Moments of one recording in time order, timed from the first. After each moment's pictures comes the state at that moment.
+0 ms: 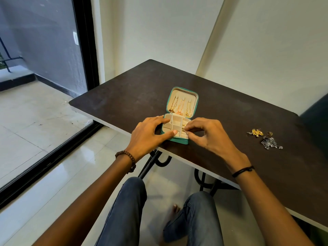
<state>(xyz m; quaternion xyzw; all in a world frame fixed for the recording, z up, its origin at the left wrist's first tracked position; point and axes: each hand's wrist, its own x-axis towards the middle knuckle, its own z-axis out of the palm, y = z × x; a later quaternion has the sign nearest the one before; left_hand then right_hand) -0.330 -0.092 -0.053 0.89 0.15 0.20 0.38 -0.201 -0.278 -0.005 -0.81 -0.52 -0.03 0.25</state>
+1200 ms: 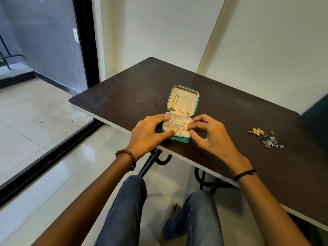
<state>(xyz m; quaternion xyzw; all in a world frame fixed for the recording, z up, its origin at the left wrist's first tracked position) -0.330 -0.093 -0.054 0.89 0.16 0.20 0.37 -0.208 -0.286 -0.014 -0.82 -0.50 -0.05 0.28</state>
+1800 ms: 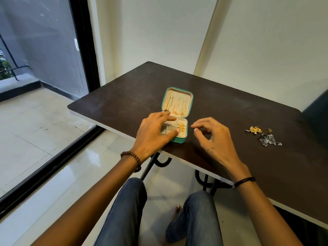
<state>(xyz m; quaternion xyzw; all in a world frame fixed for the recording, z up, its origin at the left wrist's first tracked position) -0.322 -0.121 -0.031 0.90 0.12 0.24 0.35 -0.214 -0.307 -0.016 -0.82 -0.42 -0.09 0.38</state>
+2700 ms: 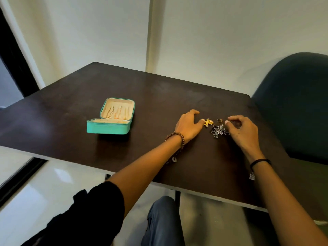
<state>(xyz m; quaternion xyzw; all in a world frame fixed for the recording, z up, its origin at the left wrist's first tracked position) -0.096 -0.301 -0.036 0.87 0.04 0.11 0.48 -0.051 -0.498 -0.028 -0.91 -0.10 -0.16 0.37</state>
